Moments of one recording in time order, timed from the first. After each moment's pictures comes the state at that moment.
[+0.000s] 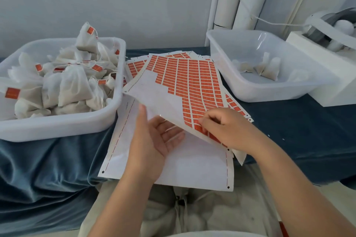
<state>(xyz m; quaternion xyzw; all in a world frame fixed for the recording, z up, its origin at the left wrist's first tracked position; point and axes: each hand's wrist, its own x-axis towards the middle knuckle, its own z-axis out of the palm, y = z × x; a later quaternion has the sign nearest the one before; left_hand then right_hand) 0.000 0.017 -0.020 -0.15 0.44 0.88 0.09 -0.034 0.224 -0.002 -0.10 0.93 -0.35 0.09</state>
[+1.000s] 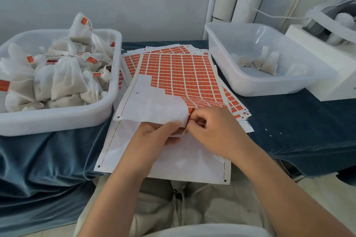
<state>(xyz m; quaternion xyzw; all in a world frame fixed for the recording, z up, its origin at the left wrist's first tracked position) 0.006 0.009 -0.027 -0.04 0.69 0.72 0.09 -0.013 0.195 -0.009 -0.15 0.93 -0.33 -0.05</state>
